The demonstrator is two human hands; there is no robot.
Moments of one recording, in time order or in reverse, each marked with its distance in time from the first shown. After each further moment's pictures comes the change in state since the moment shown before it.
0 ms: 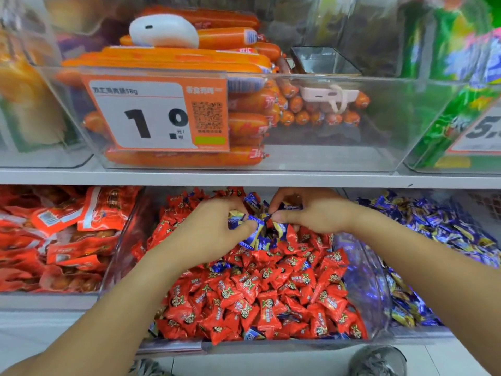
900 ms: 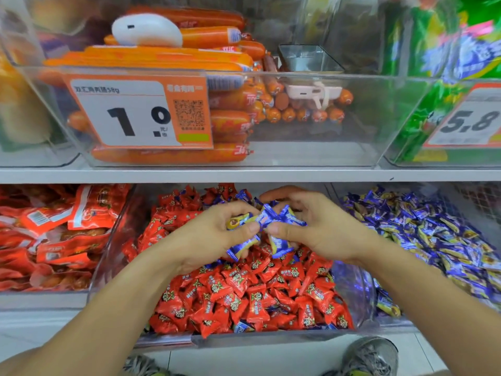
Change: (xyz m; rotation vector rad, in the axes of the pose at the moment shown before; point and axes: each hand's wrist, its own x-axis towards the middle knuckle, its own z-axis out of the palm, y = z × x) left_hand -0.010 0.014 0.011 -0.653 -0.268 -0.053; right_hand -0.054 -0.019 0.017 0.459 0.133 -0.036
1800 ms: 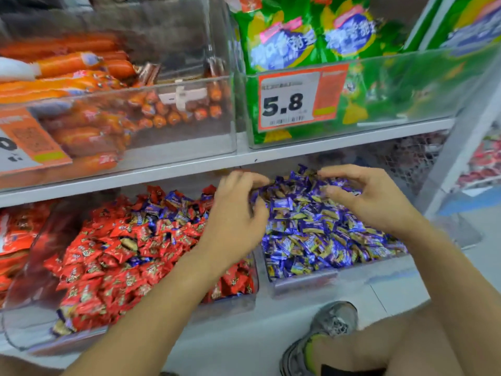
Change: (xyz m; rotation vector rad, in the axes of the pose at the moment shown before) left_hand 0.053 0.074 0.157 0.595 0.424 0.452; right_hand -0.138 0.078 -0.149 -0.244 0.529 -0.001
